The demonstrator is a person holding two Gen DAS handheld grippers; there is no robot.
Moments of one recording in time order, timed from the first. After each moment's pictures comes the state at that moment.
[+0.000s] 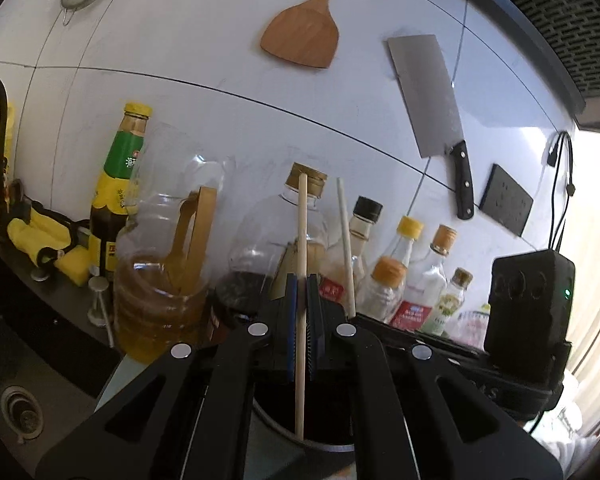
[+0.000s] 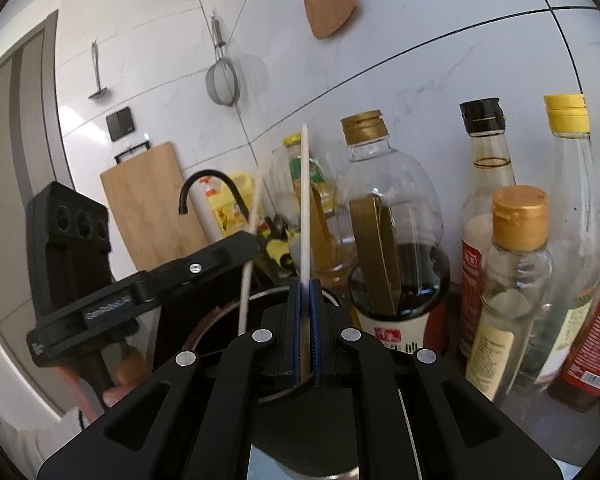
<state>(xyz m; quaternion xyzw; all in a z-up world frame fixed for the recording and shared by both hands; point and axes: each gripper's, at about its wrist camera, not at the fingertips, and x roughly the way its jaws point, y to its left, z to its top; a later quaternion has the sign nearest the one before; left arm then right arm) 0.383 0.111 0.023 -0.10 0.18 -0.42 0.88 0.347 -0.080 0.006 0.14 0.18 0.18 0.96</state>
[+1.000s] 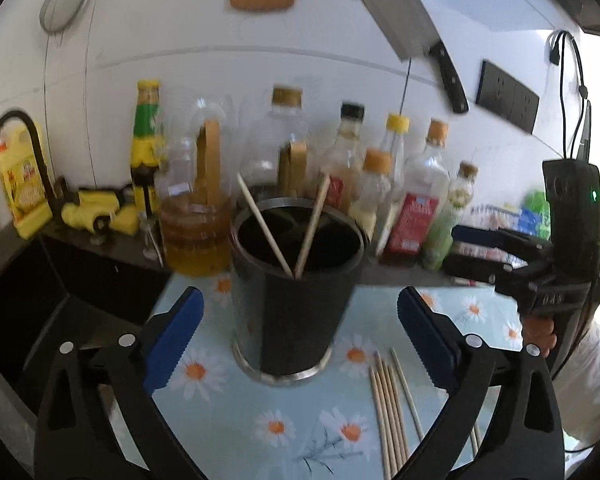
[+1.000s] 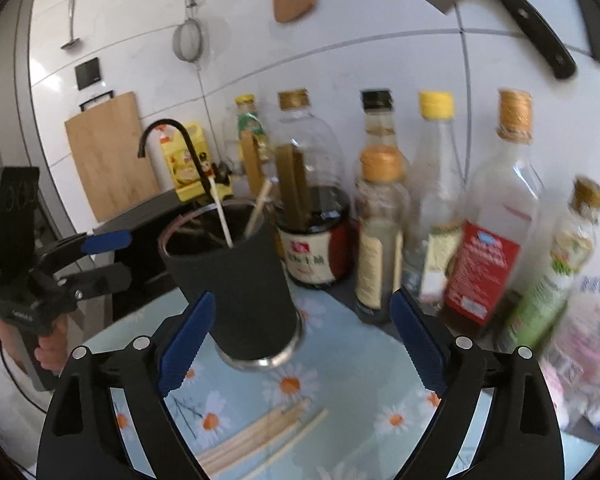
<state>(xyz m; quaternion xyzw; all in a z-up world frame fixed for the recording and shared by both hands) 0.303 0.119 0.019 0.04 0.28 -0.37 0.89 0.252 -0.122 0.009 0.07 0.28 0.07 0.95</state>
